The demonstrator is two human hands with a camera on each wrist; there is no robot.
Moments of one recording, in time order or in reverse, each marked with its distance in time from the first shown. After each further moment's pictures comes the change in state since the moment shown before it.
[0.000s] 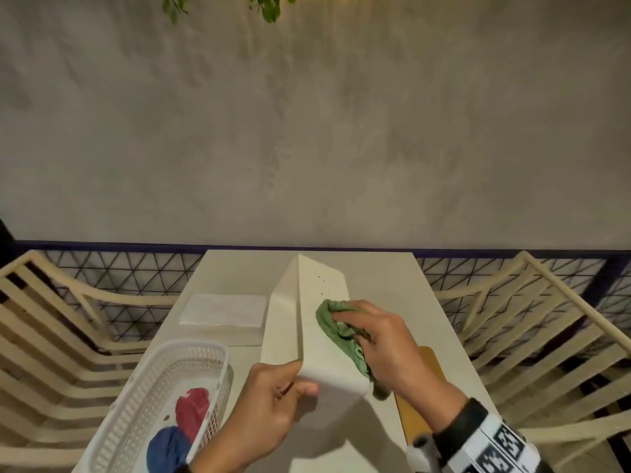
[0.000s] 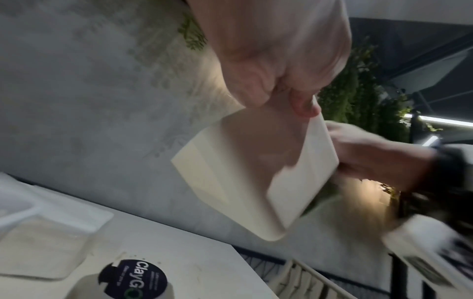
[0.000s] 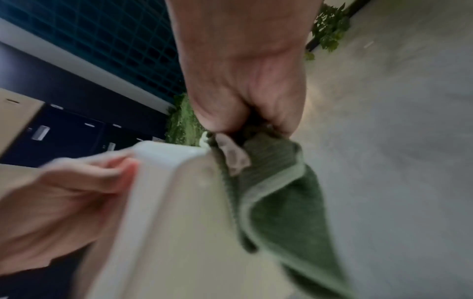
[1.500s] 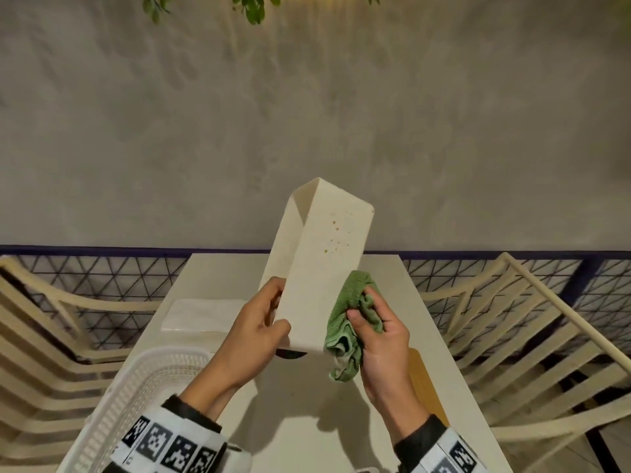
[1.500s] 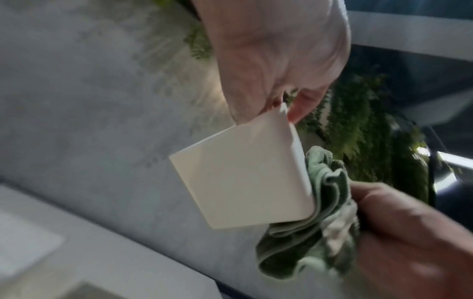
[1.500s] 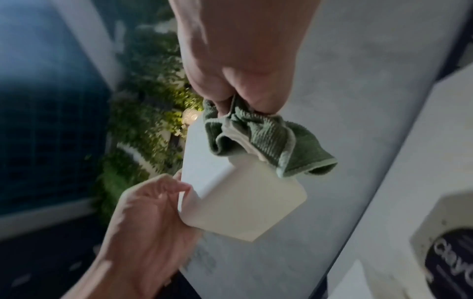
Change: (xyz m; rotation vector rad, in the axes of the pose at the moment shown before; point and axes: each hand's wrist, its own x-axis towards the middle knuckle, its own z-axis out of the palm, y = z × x) left_hand 0.068 0.041 -0.012 -0.073 -0.014 0.068; right_hand 0.000 0.009 0.024 1.074 0.552 0.322
